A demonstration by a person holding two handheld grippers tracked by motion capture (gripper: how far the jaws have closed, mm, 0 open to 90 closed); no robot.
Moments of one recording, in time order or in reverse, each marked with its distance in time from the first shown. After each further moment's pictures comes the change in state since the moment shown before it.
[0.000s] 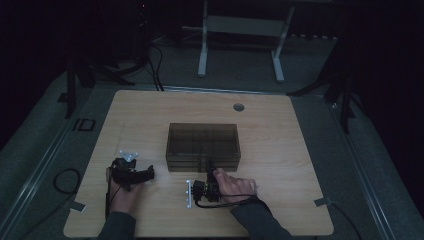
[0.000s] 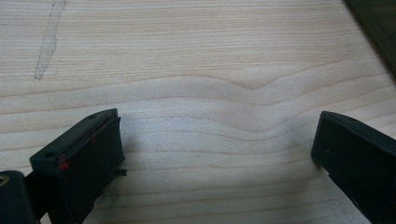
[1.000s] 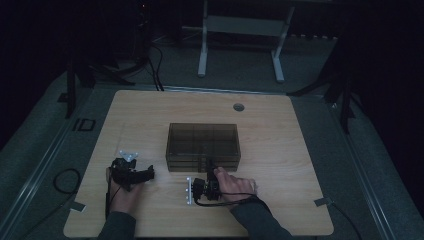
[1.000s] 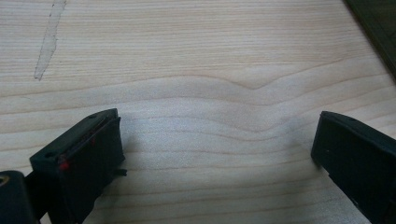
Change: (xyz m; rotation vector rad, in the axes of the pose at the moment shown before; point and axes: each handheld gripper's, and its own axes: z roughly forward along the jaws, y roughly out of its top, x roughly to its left) left arm 0.000 0.000 0.000 0.000 0.000 0.000; right arm -0.005 0.000 0.002 0.011 0.034 0.041
